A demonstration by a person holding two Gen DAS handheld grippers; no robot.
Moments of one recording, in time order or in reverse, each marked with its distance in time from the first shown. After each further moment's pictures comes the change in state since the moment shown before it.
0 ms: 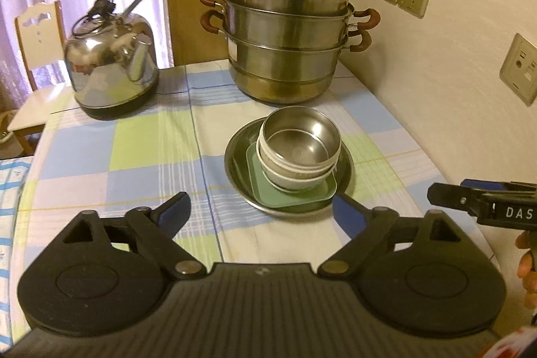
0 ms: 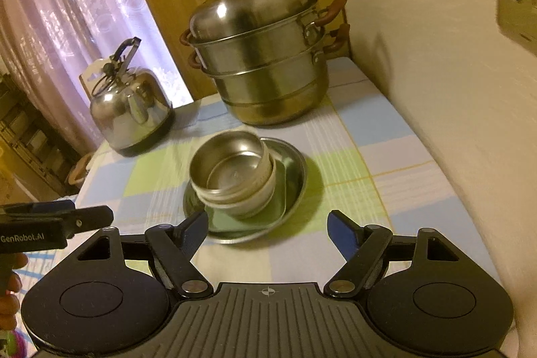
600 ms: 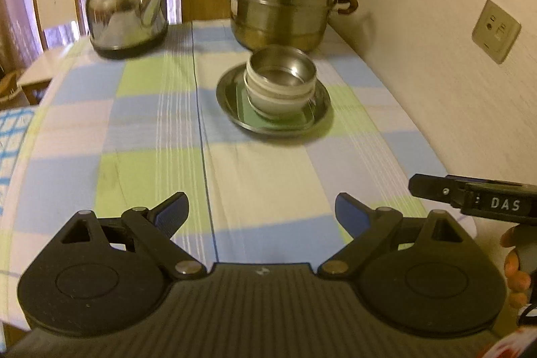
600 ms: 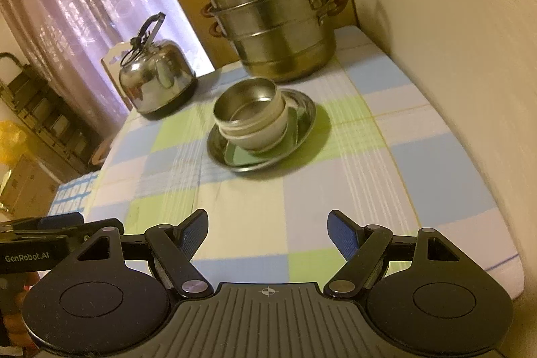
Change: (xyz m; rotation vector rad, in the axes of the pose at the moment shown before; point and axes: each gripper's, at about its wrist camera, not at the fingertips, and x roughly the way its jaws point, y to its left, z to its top) left arm -0.059 -0.030 -0.087 -0.083 0.089 -0.006; right arm -0.054 -0.009 -0.070 0.003 0.074 0.068
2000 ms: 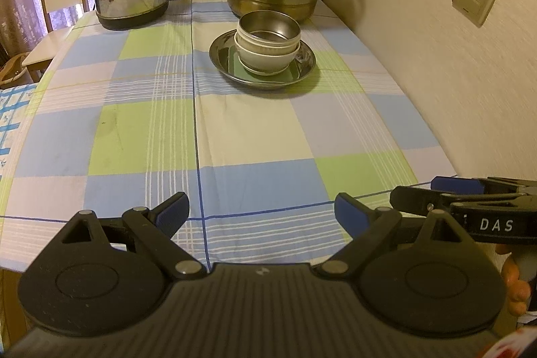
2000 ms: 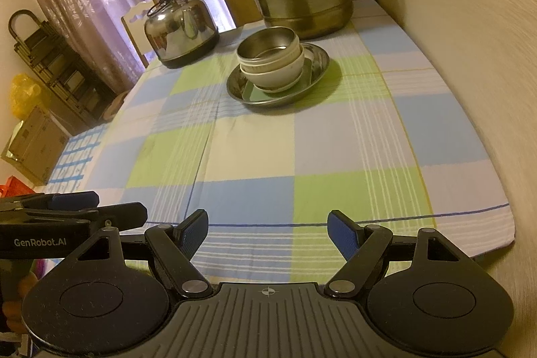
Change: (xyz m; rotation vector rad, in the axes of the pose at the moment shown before) left arm -0.030 -0.028 -0.056 -0.011 0.041 0.013; right arm -0.033 0.007 -0.060 -0.078 0.091 0.031
